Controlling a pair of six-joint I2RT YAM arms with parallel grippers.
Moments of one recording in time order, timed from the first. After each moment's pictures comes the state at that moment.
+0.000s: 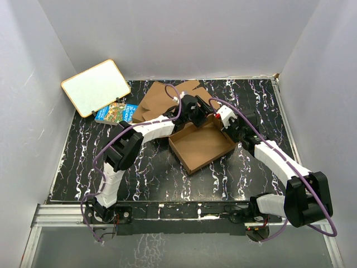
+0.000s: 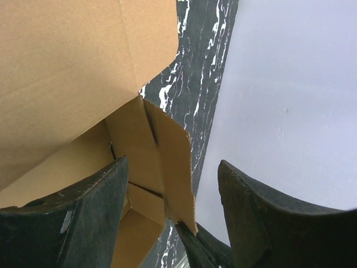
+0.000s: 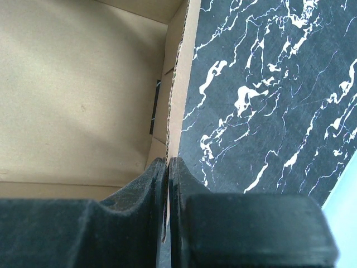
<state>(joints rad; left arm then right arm) -0.76 2.13 1.55 0.10 0.01 -1.33 0.24 1.24 0.74 -0.19 -0.08 -0.58</state>
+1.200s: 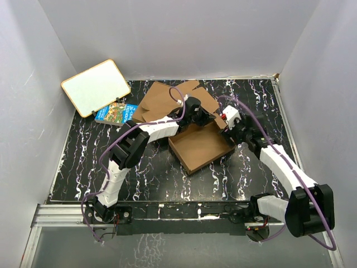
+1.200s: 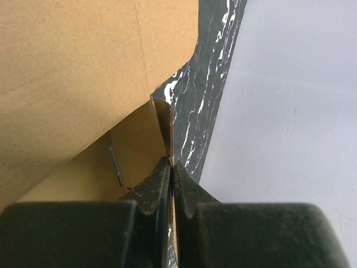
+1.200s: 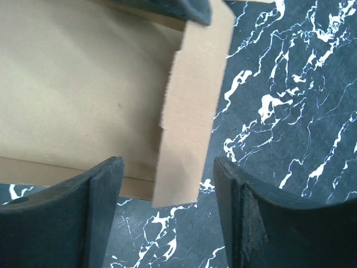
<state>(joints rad) -0.77 2.22 1.61 0.11 0.03 -1.38 0.21 1.16 0.72 -0.24 -0.22 -0.57</state>
